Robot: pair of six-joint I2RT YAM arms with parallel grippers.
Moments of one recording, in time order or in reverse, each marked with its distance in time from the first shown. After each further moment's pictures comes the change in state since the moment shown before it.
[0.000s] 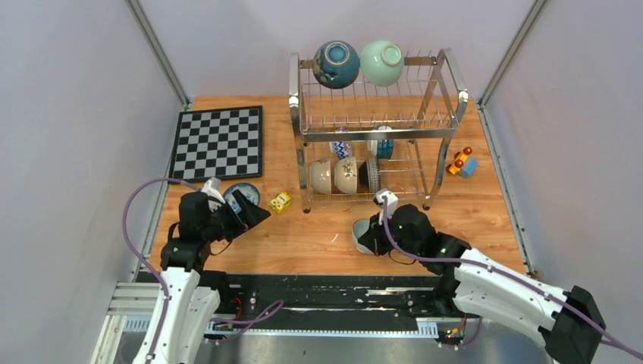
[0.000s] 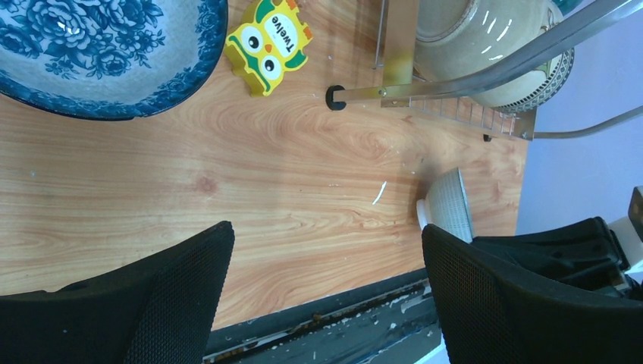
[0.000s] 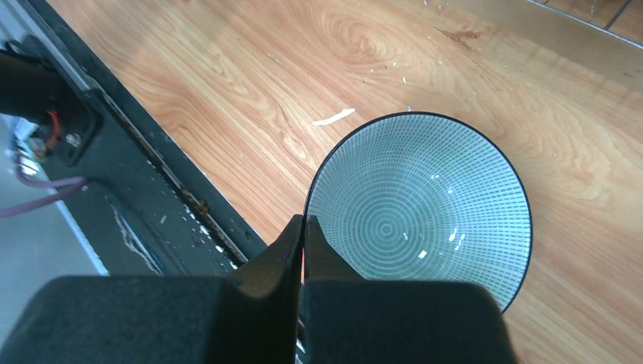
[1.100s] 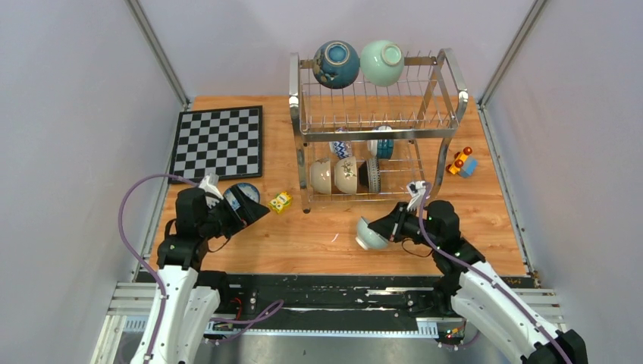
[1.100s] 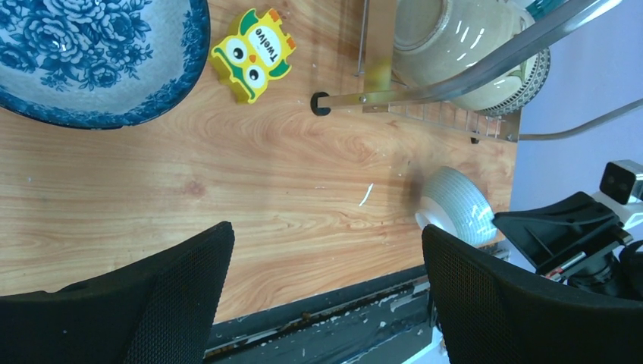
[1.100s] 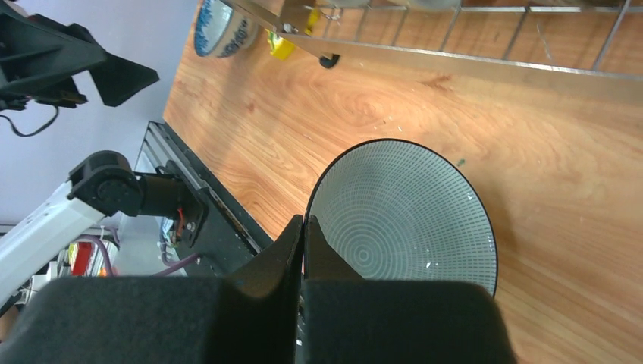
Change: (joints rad) left arm 0.002 0.023 0.071 -0.031 0.003 0.000; right arm -0.373 -0.145 -0.107 0.161 -0.322 0.245
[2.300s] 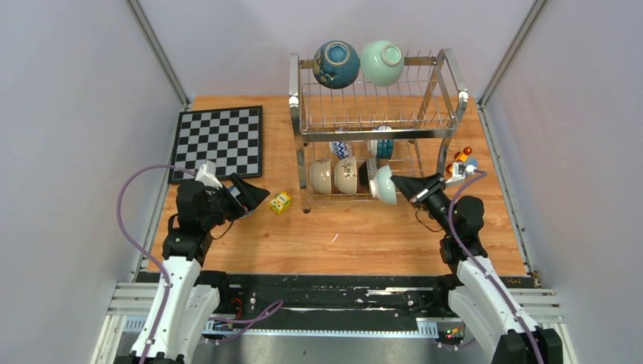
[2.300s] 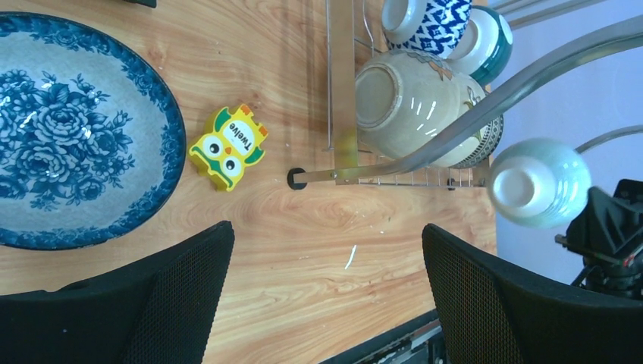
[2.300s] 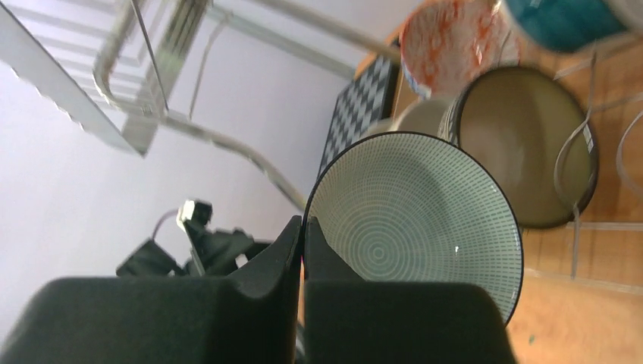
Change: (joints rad) left arm 0.005 0.082 -0.062 0.332 -0.012 -0.029; right arm -0.341 0.128 -0.029 0.618 0.032 0.518
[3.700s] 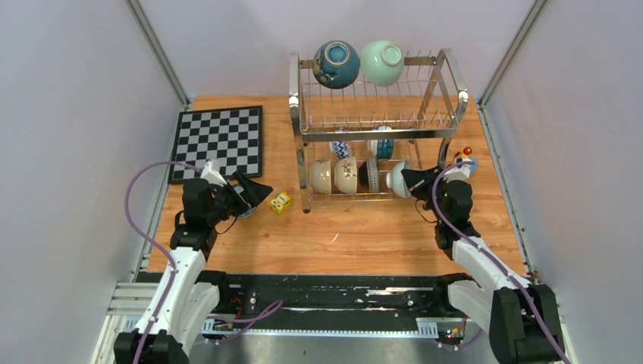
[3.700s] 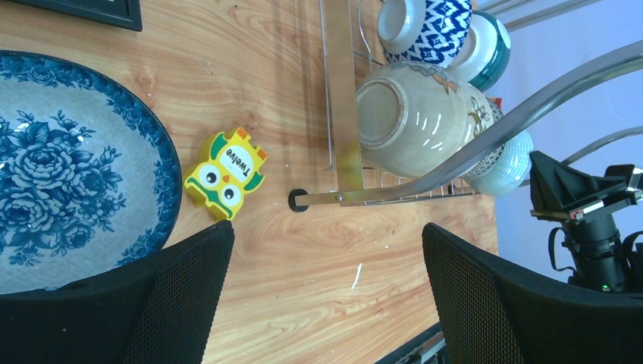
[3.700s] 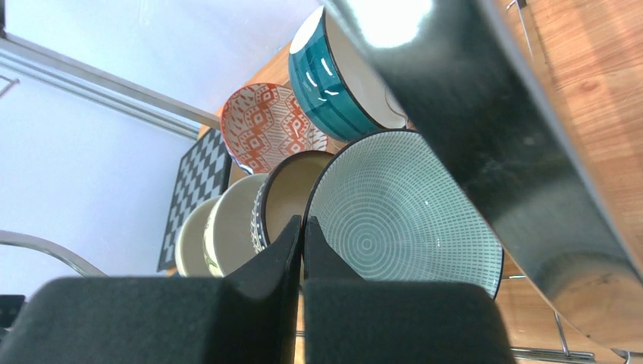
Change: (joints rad) left arm 0.000 0.101 -0.071 0.213 0.030 -0.002; right arm 0.023 0.244 0.064 -0.065 0.277 -0.363
